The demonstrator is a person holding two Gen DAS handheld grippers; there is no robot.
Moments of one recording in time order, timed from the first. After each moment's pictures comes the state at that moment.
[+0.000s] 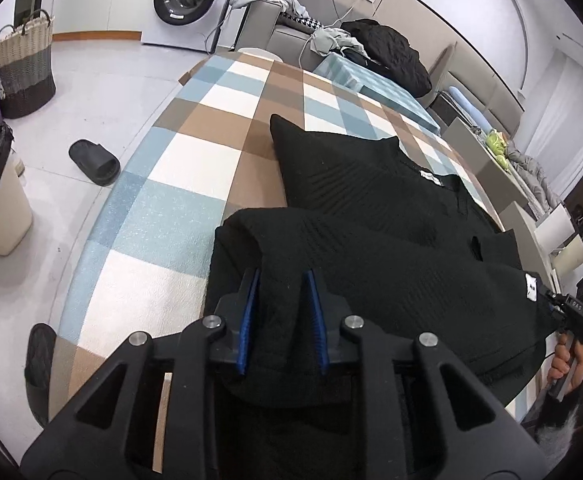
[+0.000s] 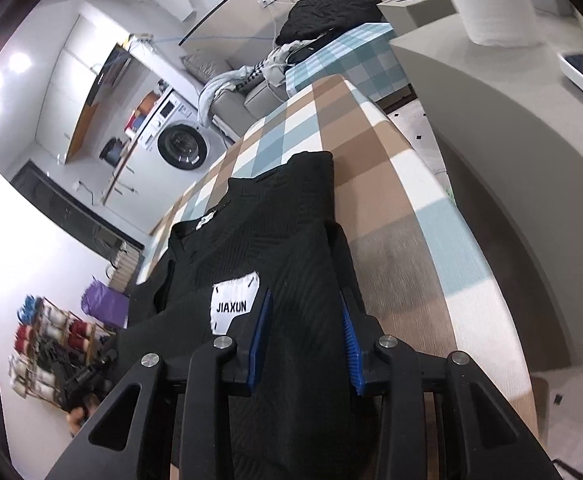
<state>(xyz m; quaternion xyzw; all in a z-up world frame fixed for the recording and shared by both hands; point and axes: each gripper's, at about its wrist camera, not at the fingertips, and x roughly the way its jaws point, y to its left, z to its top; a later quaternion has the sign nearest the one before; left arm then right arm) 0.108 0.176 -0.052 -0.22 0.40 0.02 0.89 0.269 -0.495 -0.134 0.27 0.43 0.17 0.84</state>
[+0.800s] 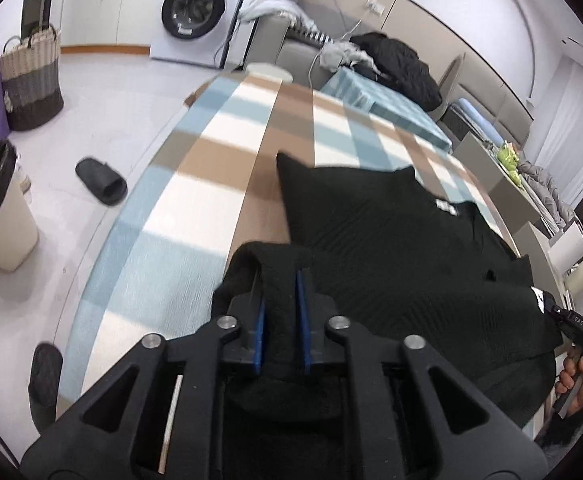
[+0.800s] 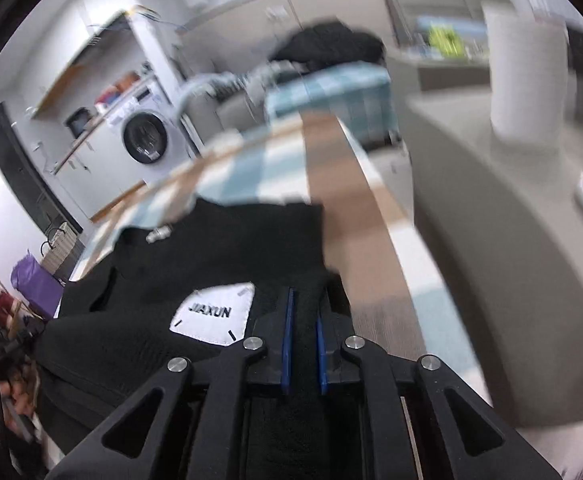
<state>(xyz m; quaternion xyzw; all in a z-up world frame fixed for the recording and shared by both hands) 0.139 0.184 -0.045 -0.21 0.39 0.04 0.90 0.289 -0.472 -0.122 0.18 0.43 0.10 0.88</state>
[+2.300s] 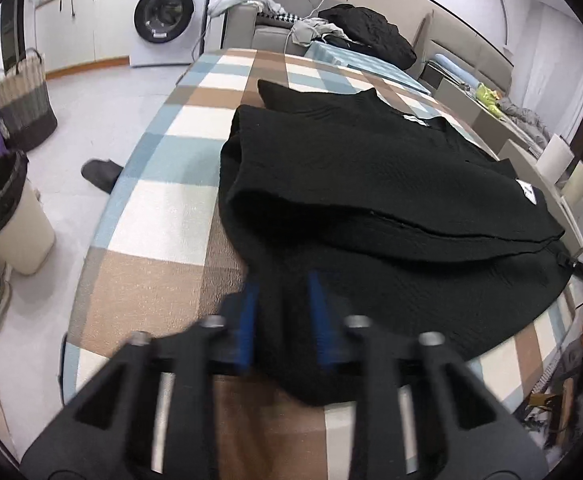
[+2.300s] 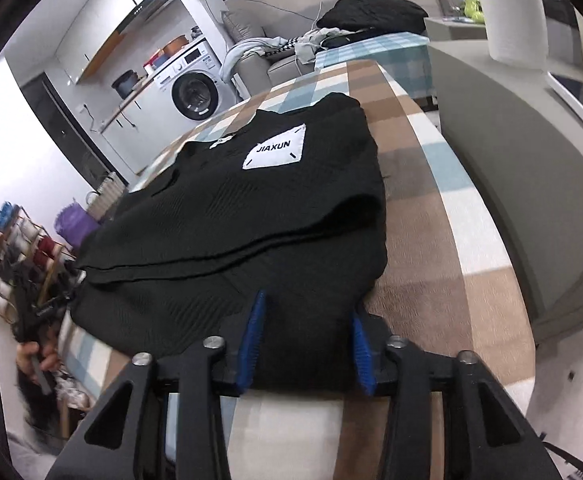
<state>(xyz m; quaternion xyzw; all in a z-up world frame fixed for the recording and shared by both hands) 0.023 0.140 -0.059 -0.11 0.41 0.02 0.90 0.176 -0.462 -0.141 0.13 0.43 0.19 0.87</state>
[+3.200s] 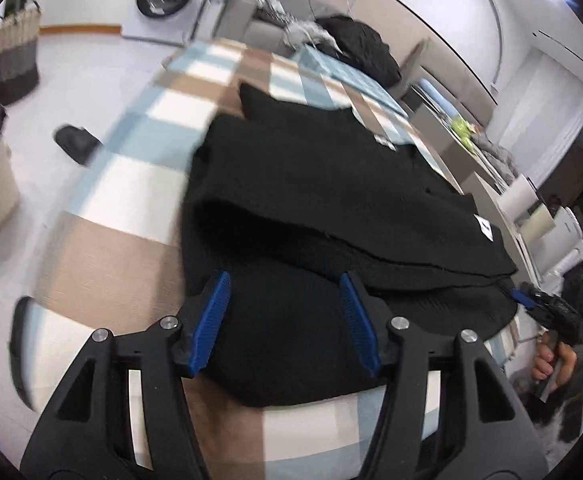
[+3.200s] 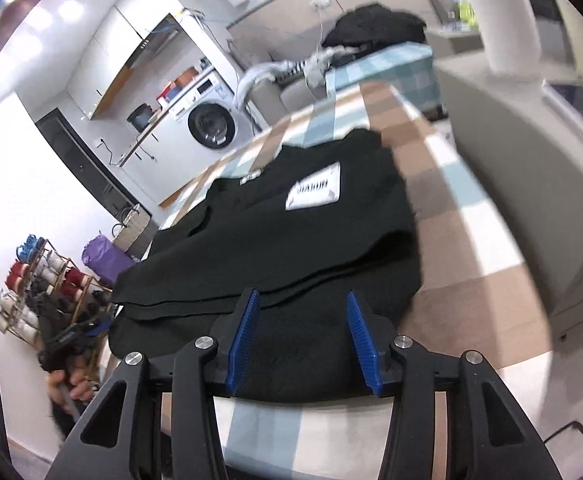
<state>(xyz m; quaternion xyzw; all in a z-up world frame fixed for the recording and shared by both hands) 0.017 0.149 -0.050 -0.23 0.41 -0.04 0.88 0.179 -0.465 -0.121 0.21 0.43 0.20 0.86</state>
